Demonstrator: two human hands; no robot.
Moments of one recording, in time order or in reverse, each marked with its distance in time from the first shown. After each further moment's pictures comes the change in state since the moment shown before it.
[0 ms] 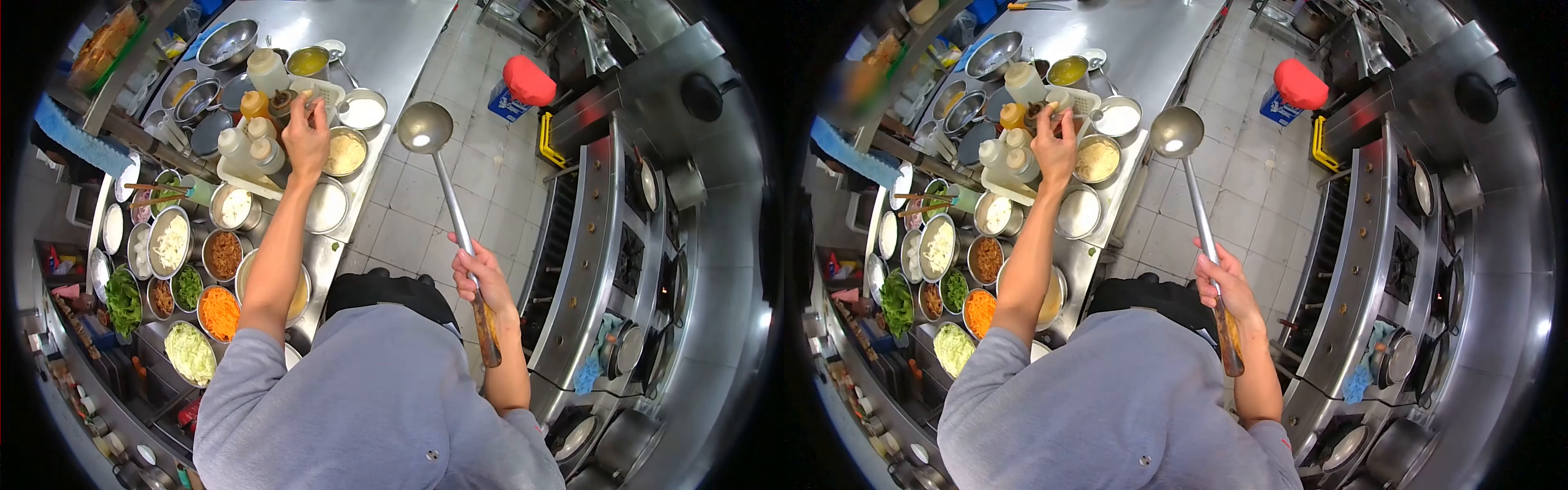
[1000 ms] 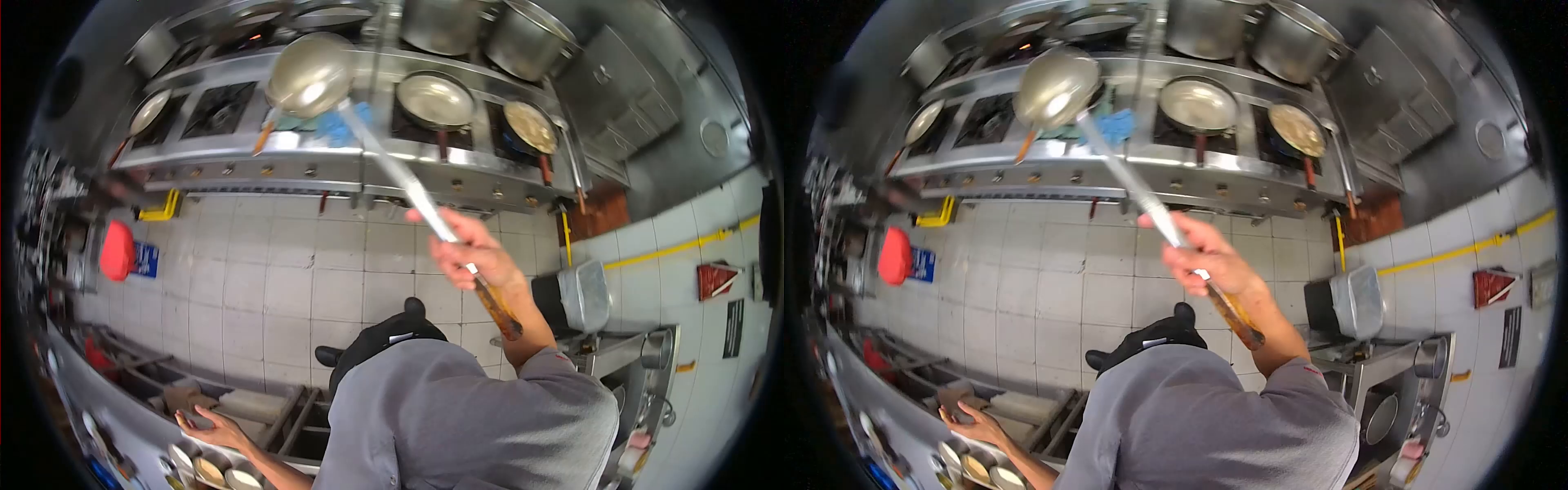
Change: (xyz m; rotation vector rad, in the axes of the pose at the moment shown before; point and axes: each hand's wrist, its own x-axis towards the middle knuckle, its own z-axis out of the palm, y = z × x) left_hand -0.232 0.207 0.029 -0.273 -0.650 0.503; right_hand -0.506 0.197 -0.070 0.385 0.980 -0.956
